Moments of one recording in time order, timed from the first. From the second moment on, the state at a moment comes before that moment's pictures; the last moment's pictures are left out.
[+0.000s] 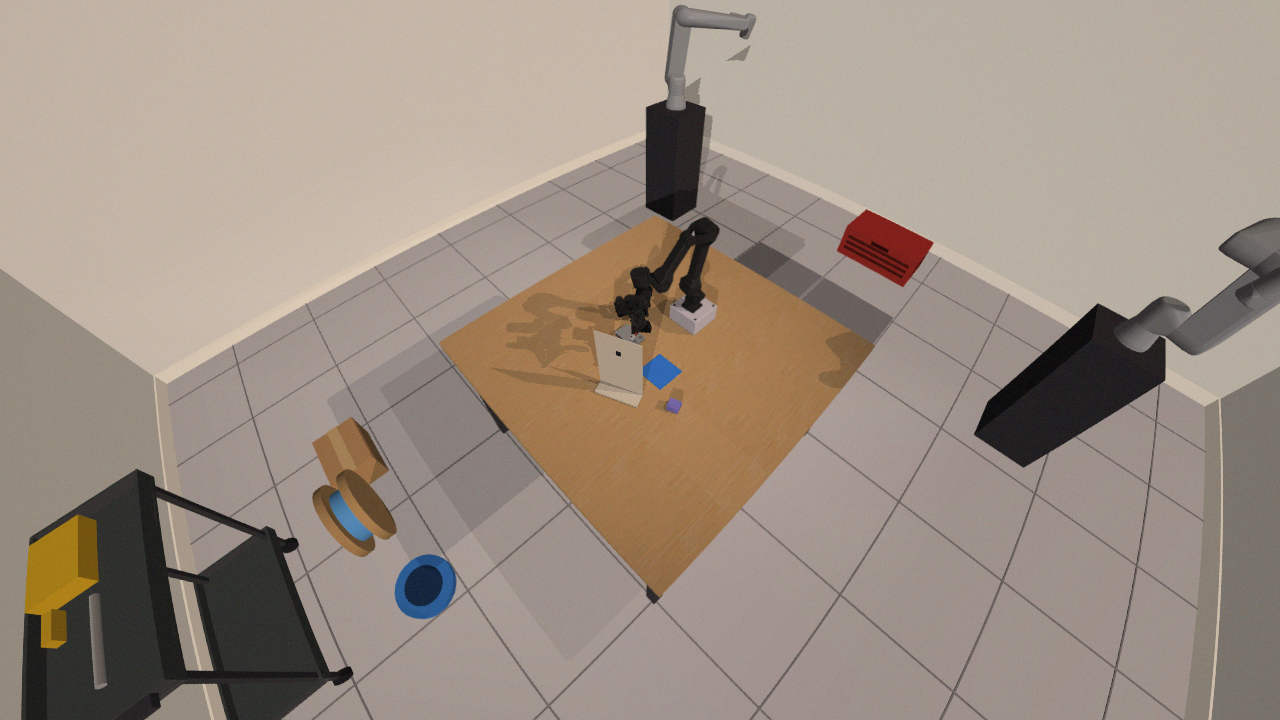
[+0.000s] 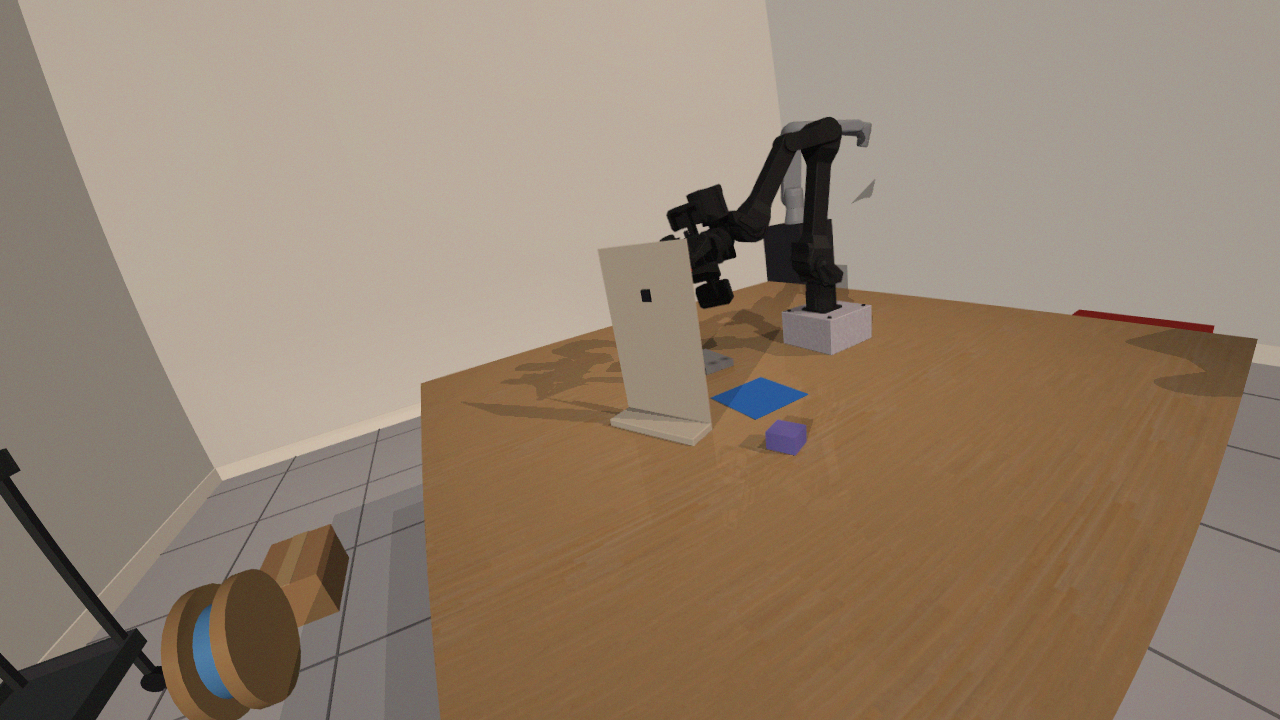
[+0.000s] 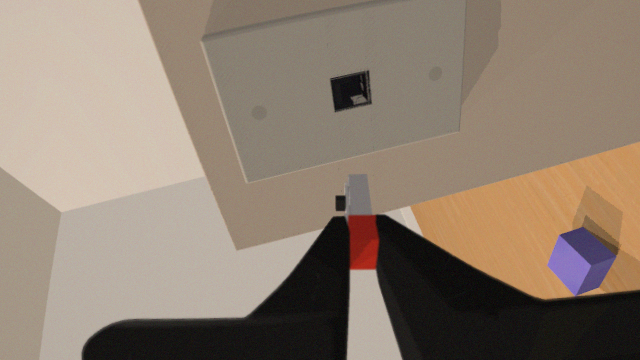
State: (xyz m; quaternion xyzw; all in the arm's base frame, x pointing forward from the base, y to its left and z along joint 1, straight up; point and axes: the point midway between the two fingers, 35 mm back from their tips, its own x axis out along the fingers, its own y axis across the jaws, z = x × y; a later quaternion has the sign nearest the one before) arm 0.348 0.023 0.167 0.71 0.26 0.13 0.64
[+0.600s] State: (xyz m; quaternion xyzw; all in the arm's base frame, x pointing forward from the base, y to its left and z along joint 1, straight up) arm 0.345 0.061 0.114 0.71 0.32 0.00 0.62
